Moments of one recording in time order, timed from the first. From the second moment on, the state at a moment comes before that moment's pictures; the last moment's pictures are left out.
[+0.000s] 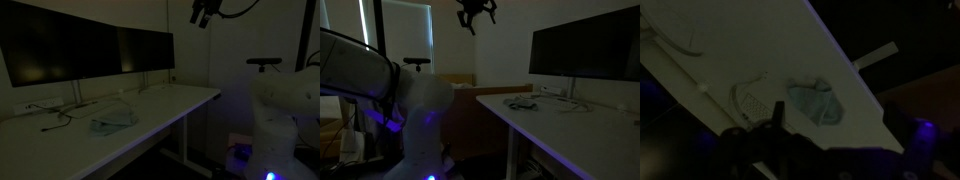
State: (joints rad) arm 0.33 -1.16 0.04 -2.34 -0.26 1.59 -0.36
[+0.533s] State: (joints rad) arm 0.33 -0.91 0.11 -2.21 -0.19 1.70 -0.36
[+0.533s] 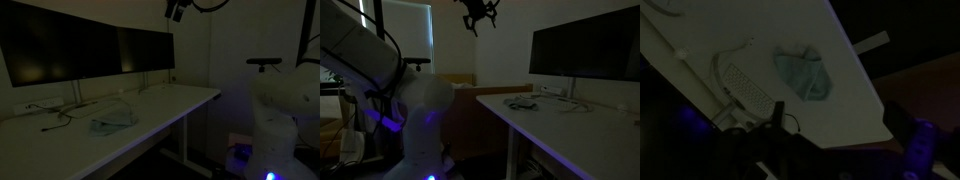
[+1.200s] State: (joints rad) arm 0.24 -0.58 0.23 -2.13 -0.16 1.69 -0.08
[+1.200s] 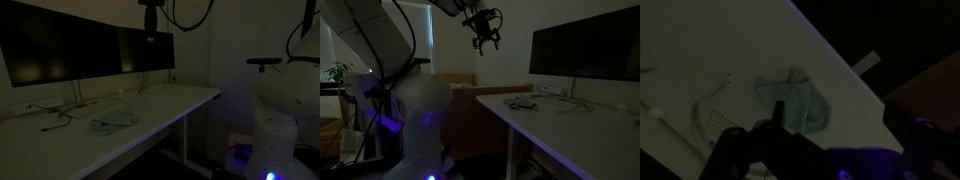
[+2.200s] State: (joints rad) arm 0.19 -0.48 0.20 -2.07 -0.03 1.74 0.18
